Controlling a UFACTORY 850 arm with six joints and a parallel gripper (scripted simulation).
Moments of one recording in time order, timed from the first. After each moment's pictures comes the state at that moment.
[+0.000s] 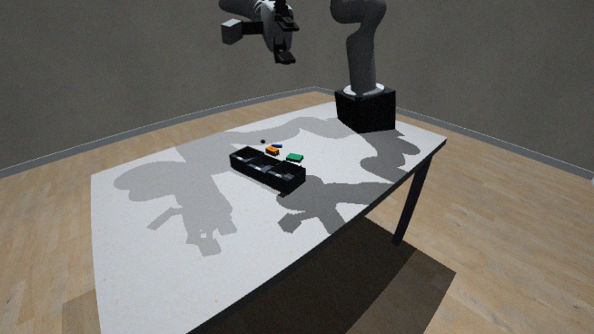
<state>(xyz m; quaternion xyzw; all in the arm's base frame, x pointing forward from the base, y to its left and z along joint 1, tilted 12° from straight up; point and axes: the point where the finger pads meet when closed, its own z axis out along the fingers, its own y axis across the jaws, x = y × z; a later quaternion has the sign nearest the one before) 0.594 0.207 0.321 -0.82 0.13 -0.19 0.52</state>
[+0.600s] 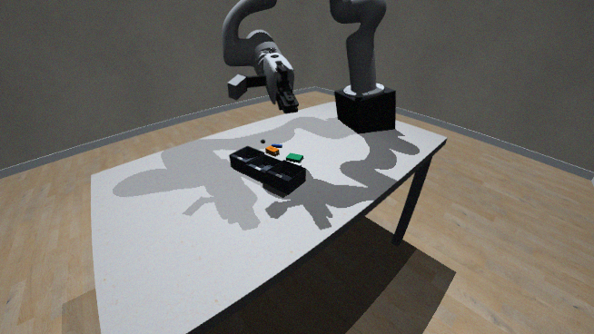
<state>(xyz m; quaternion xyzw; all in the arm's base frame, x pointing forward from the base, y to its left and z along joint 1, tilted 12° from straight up) 0.615 0.194 0.197 -0.82 0.13 -0.19 0.52</state>
